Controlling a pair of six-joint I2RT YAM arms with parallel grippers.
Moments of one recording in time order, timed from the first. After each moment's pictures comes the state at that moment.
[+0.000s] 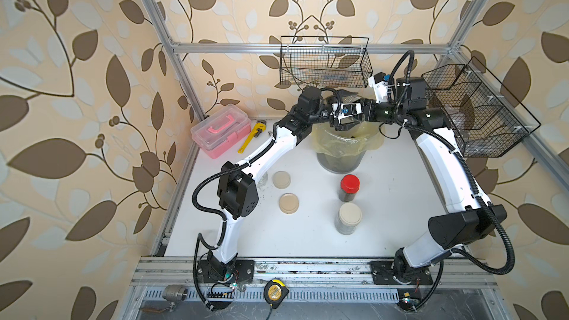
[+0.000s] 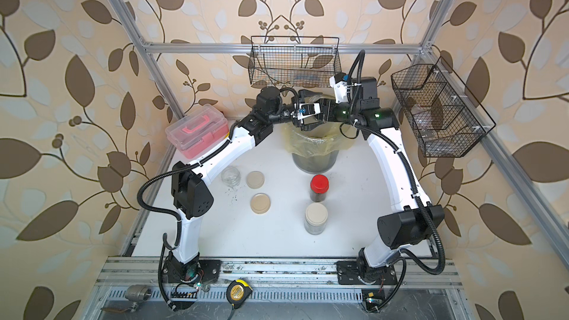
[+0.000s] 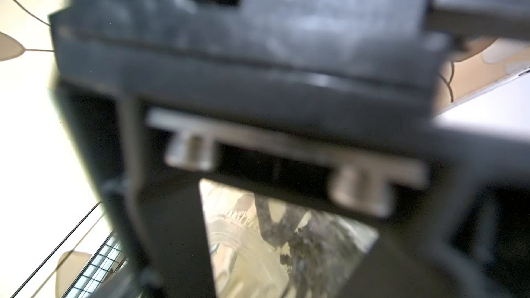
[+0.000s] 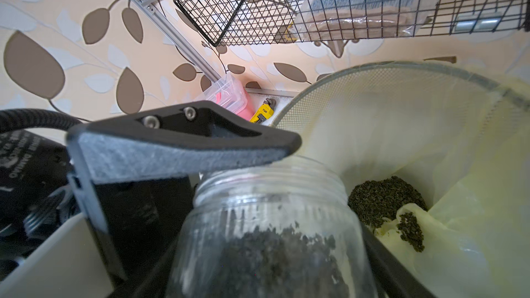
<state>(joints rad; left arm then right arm) -0.62 2.07 2.07 0.00 0.64 0.77 0.16 1.61 1.88 -0.77 -0.48 0.30</state>
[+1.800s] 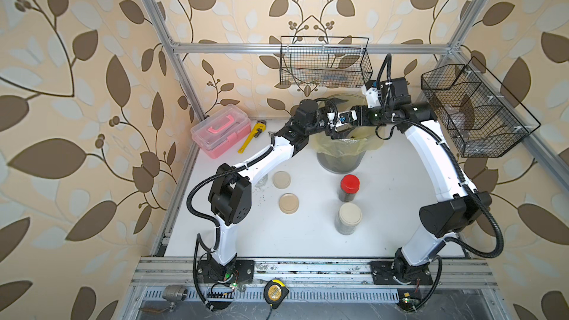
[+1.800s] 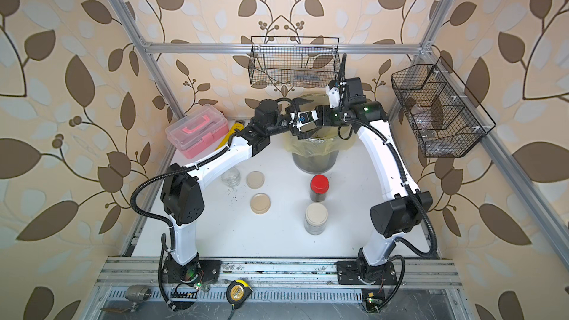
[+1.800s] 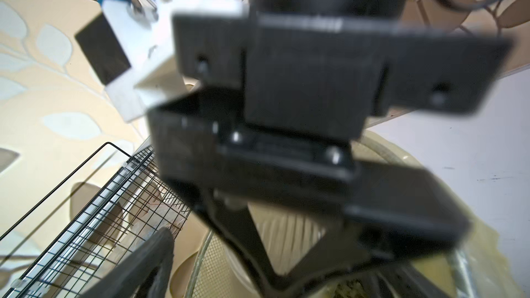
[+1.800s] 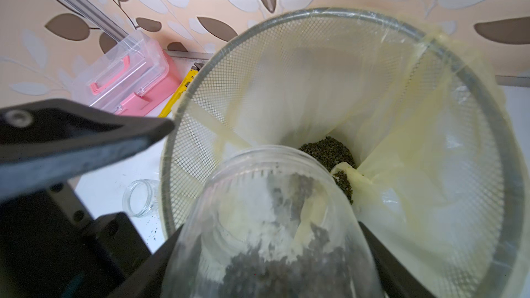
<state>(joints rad) -0.63 1.96 1.78 0.15 0.48 0.78 0.21 1.70 1.99 -1.00 -0.19 0.20</state>
